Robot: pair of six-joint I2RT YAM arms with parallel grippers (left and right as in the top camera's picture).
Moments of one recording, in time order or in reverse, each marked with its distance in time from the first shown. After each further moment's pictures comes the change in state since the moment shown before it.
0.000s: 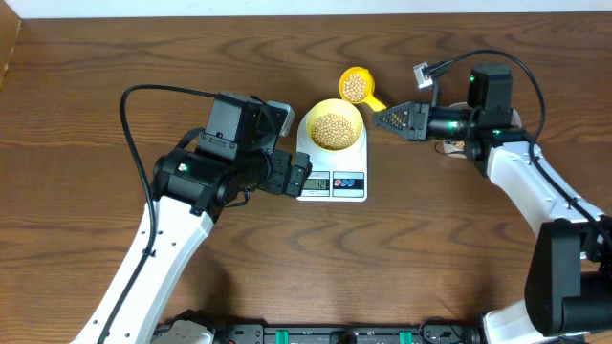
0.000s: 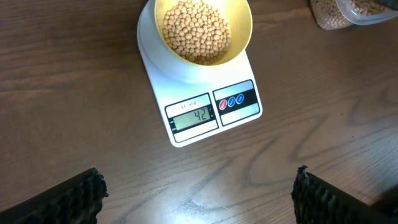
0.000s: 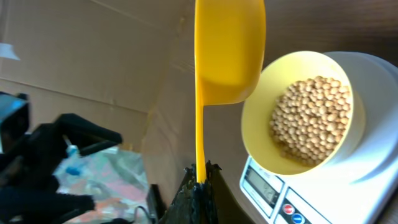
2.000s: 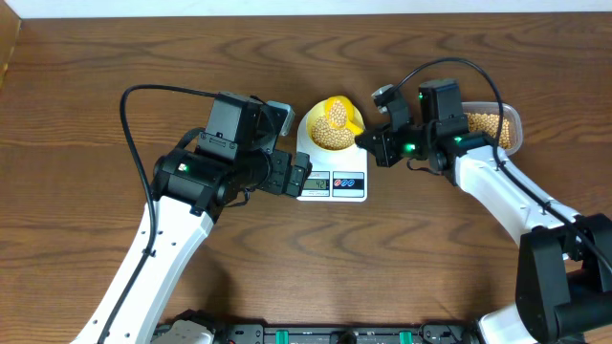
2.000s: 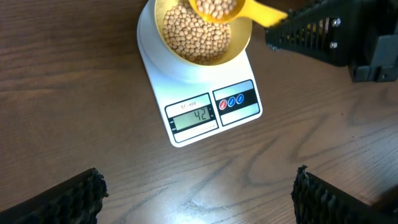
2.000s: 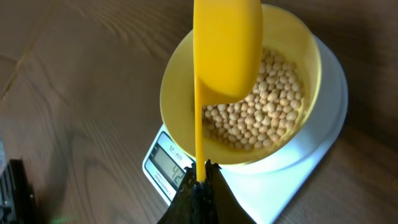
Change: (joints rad) left arm 0.000 0.000 0.000 0.000 0.000 0.000; right arm 0.185 0.000 0.002 -0.207 0.447 -0.429
